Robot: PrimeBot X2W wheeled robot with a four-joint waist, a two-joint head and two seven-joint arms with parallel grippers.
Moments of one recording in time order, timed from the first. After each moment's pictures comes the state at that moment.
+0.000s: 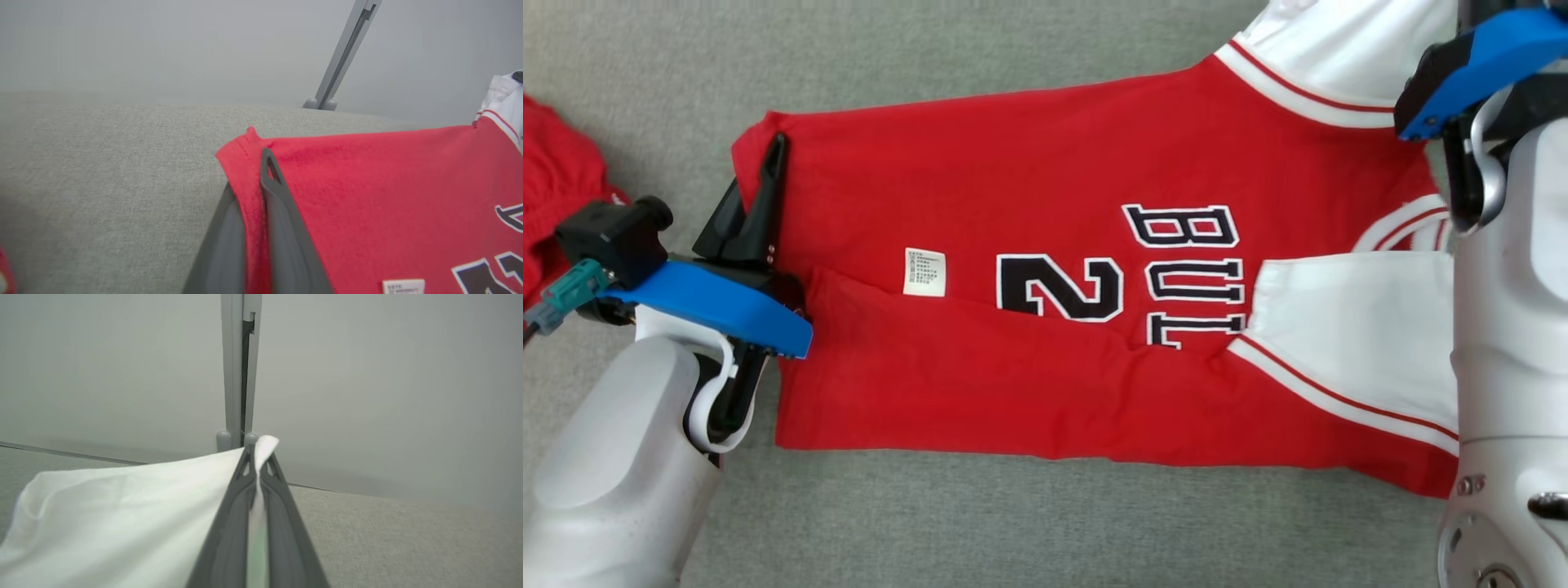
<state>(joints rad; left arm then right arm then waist) -0.65 0.44 -0.52 0.46 -0.79 -0.13 -0.26 -1.03 -0.05 -0.29 0.68 -0.25 0.13 -0.06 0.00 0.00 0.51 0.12</state>
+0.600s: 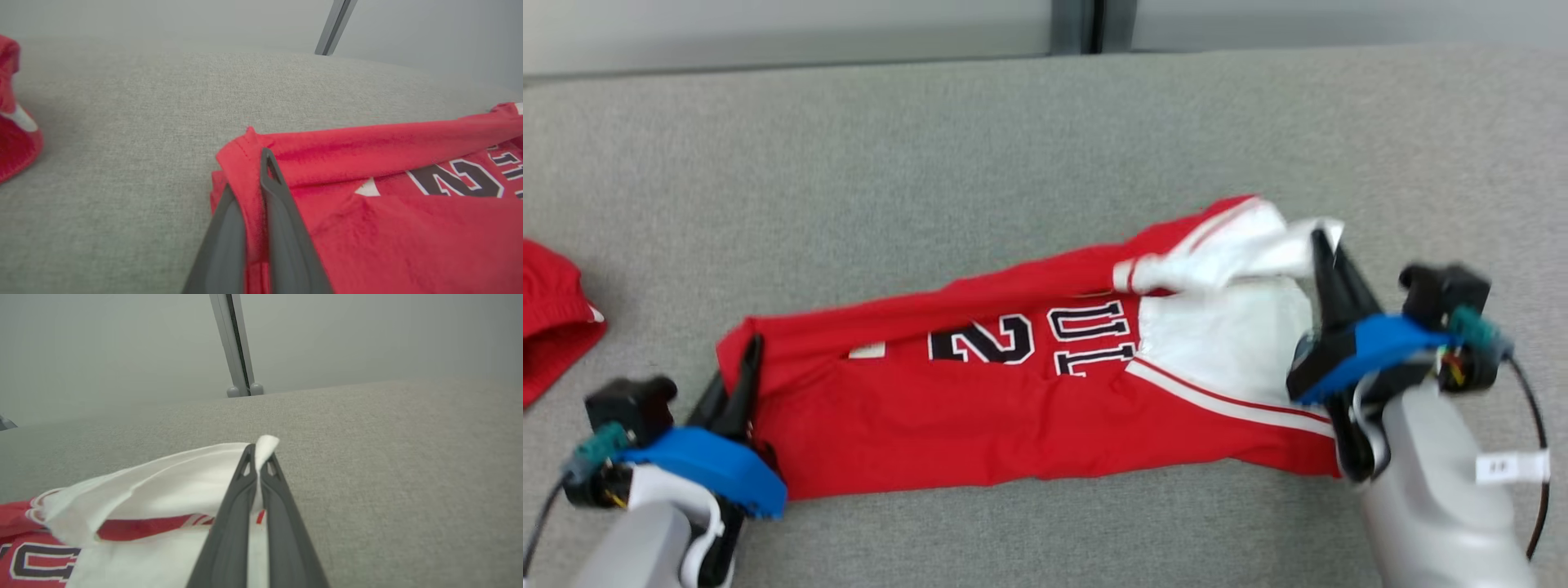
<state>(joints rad) -0.38 0.45 -0.47 0.60 -0.73 -0.13 -0.26 -0.59 -0.05 -0.03 0.73 0.17 0.13 -0.25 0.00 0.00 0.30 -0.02</state>
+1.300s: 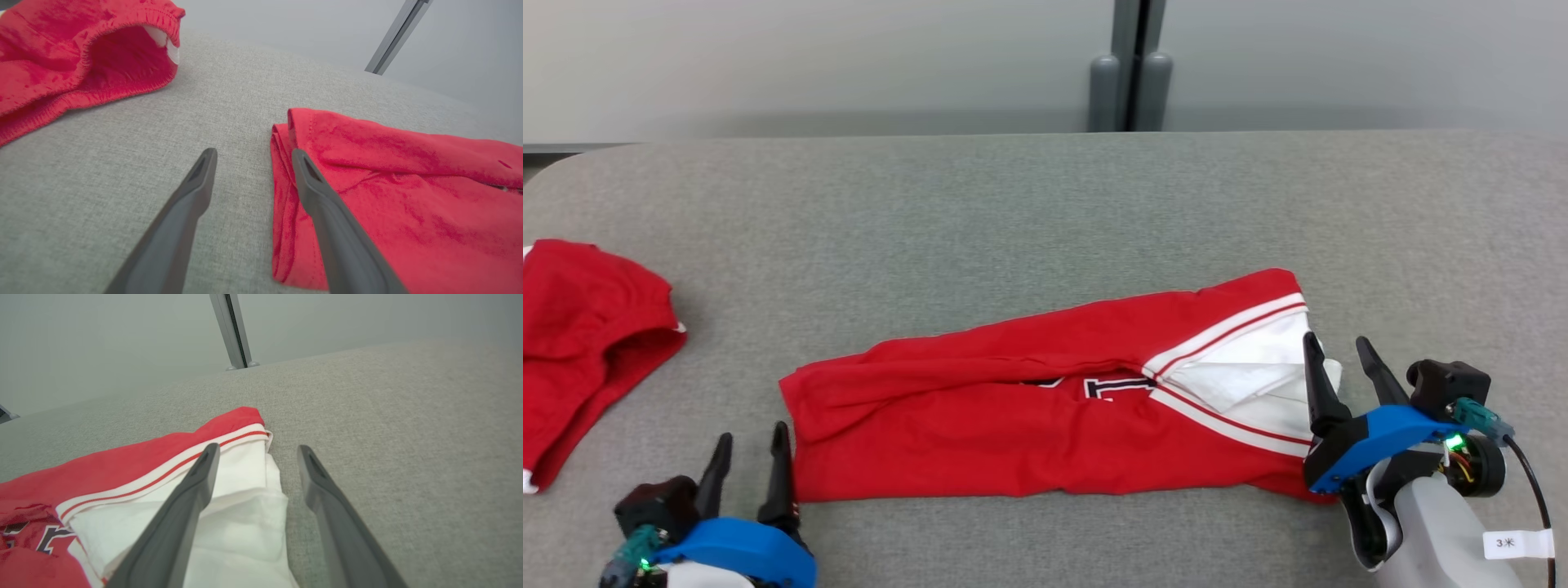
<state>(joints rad) -0.16 0.22 -0.11 0.60 -0.48 -0.13 -0.26 -0.42 -0.05 -0.07 0.77 0.21 0.13 -0.25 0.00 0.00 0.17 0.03</state>
